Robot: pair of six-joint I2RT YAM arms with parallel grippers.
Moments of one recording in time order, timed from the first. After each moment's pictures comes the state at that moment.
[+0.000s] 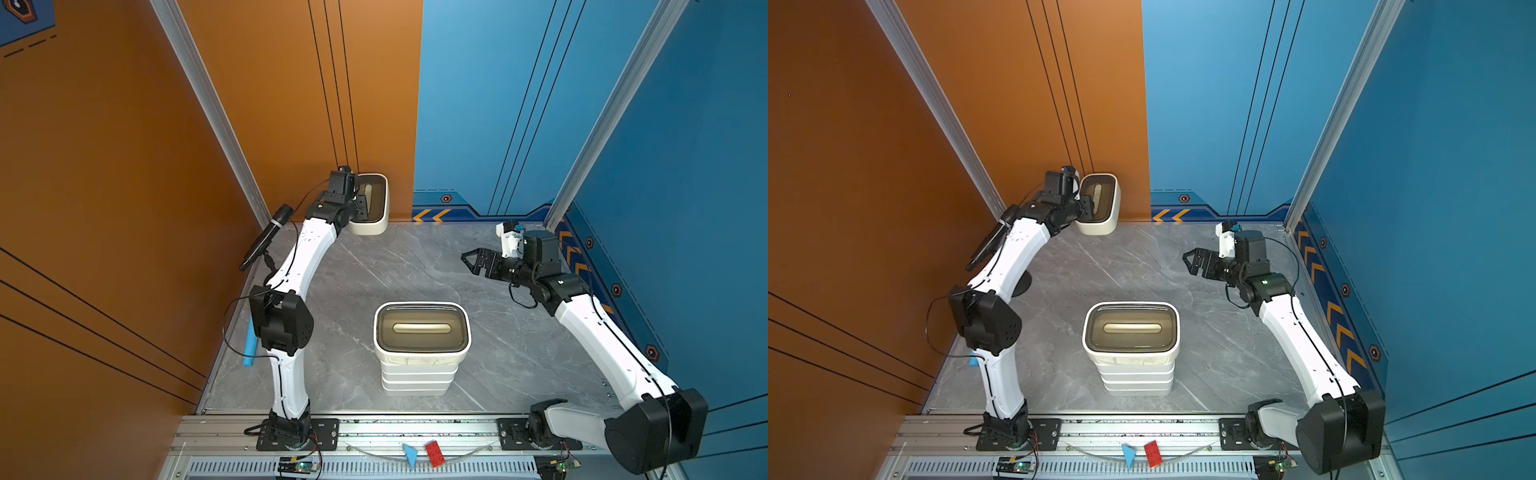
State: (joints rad) left arm -0.23 1.95 2.05 -0.67 -0.09 -0.24; right arm 0.21 1.21 1.12 -0.46 -0.39 0.43
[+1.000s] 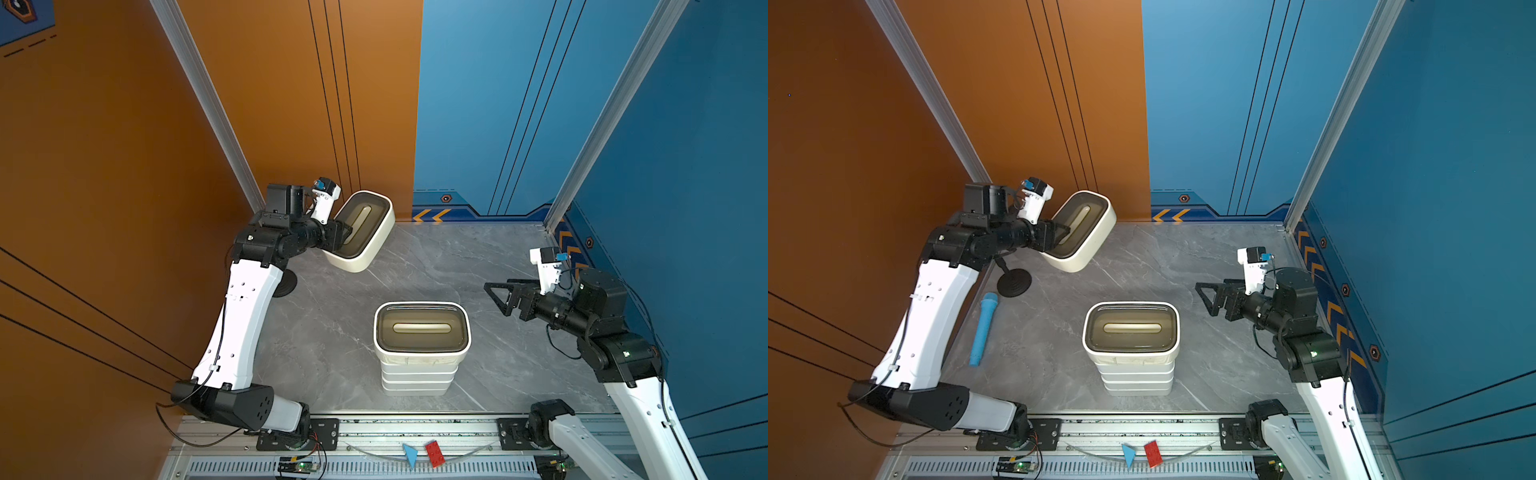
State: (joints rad) left arm -0.16 1.44 1.82 -1.00 0.33 0.10; right arm 0.17 0.75 1.04 -0.67 -0.54 0.35
